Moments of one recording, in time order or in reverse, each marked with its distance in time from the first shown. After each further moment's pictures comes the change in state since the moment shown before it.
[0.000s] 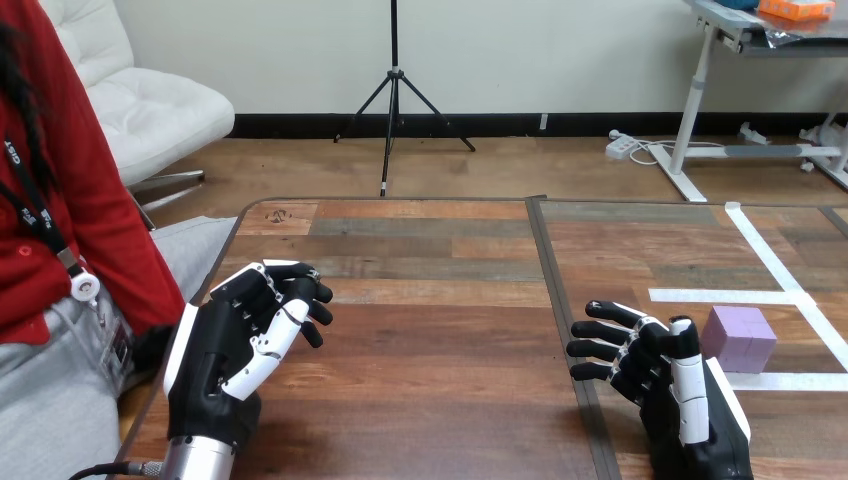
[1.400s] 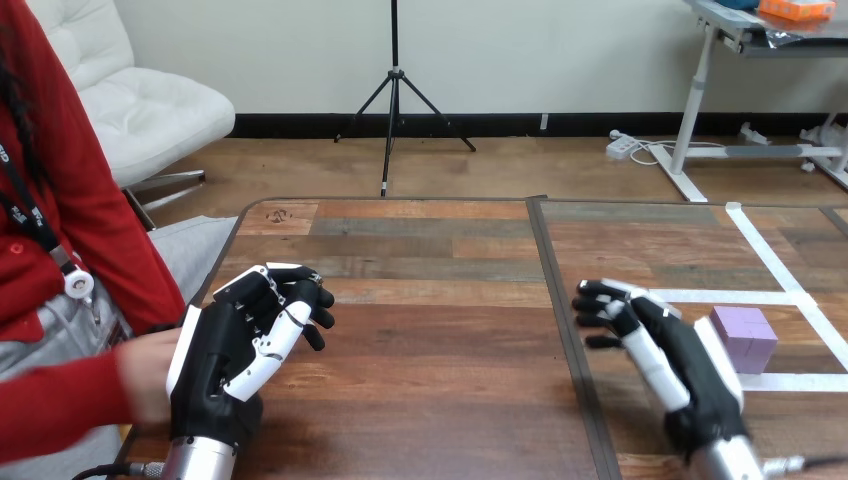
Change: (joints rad) left arm 0.000 0.000 0.000 0.000 -0.001 0.019 -0.006; right arm -0.096 -0.071 0.029 0.048 -0.346 -0.053 -0.279
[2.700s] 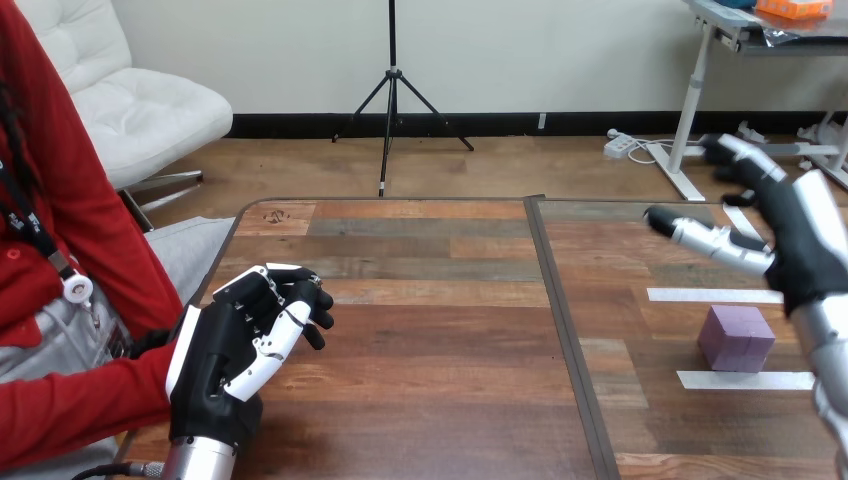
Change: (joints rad) left arm 0.000 0.000 0.001 0.000 0.002 0.000 0.004; right arm -0.315 -0.301 0.034 0.089 -0.226 0.128 -0.260
